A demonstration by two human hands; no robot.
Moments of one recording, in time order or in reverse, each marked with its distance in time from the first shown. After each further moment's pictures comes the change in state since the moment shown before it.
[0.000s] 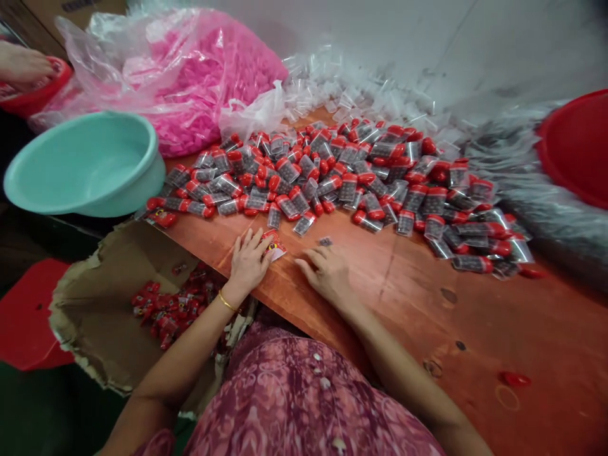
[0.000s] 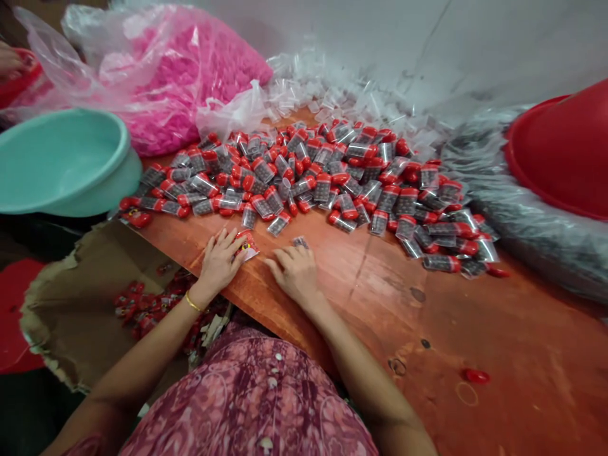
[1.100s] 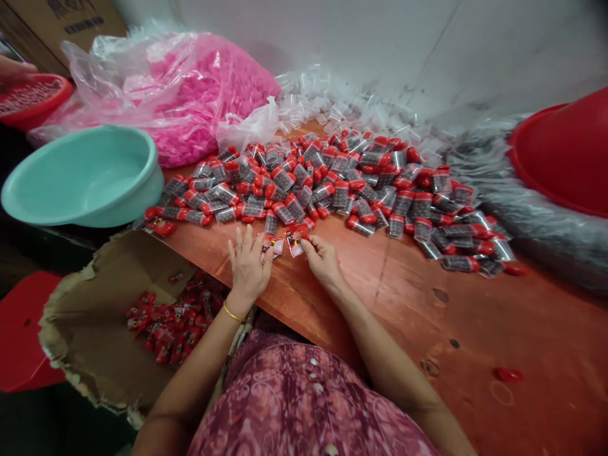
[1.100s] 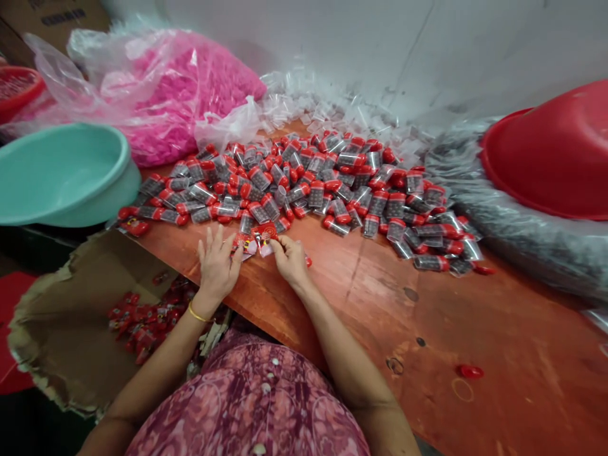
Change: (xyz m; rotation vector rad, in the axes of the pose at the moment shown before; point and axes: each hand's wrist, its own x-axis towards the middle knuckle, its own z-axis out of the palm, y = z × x) left_hand 0.005 0.026 -0.019 -0.235 0.214 -0.164; right_hand 0.033 0.001 0.014 0.723 0.095 0.270
